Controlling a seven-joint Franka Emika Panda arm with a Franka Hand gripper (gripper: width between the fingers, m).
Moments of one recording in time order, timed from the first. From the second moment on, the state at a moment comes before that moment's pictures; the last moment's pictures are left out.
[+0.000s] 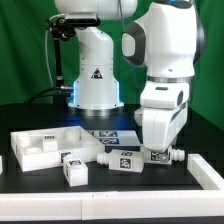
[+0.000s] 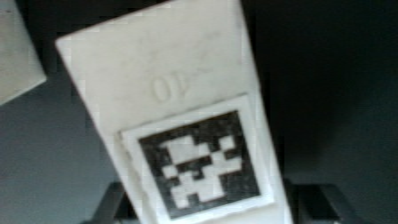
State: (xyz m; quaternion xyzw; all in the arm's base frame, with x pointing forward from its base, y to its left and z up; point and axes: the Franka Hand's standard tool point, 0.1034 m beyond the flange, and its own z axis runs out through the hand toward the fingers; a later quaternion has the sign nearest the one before) arm 0.480 0.113 0.006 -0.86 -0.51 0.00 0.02
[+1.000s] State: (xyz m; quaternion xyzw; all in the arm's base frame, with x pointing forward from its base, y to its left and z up) arm 0.413 0.124 0.030 -0.88 -0.48 0.02 0.02
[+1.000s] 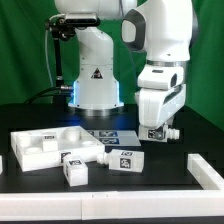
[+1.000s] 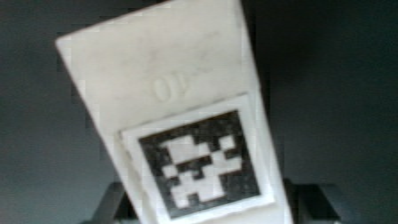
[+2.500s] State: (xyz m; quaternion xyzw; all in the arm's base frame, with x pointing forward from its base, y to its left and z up) arm 0.407 0.110 0.073 -0.87 -0.50 0.03 0.01
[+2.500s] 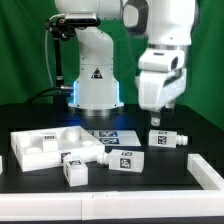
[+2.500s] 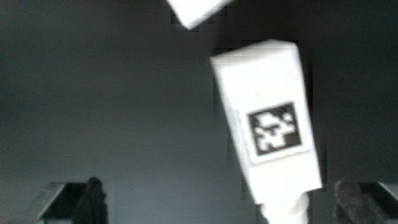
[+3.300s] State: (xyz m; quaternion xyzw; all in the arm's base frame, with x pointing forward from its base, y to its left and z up) arm 0.468 0.044 0.064 -0.85 -0.52 0.02 0.01
